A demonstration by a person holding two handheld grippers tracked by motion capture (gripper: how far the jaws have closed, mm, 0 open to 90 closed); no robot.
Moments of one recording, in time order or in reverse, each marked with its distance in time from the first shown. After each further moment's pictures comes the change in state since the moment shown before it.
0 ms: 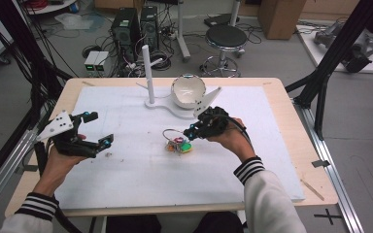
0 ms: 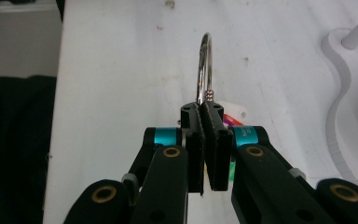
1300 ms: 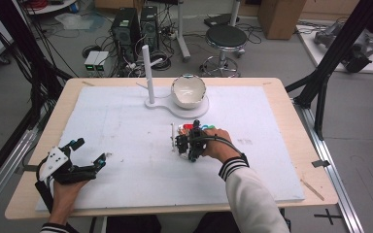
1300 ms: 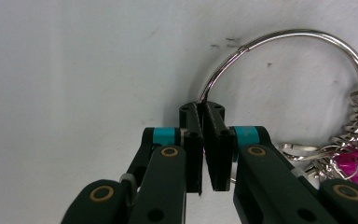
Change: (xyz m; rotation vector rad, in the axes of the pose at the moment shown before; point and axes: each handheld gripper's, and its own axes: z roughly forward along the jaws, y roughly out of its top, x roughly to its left) left arm -0.023 -0.106 -0.035 -0.101 0.319 -0.060; right arm 0.008 -0.014 0.106 0.710 0.055 -0.250
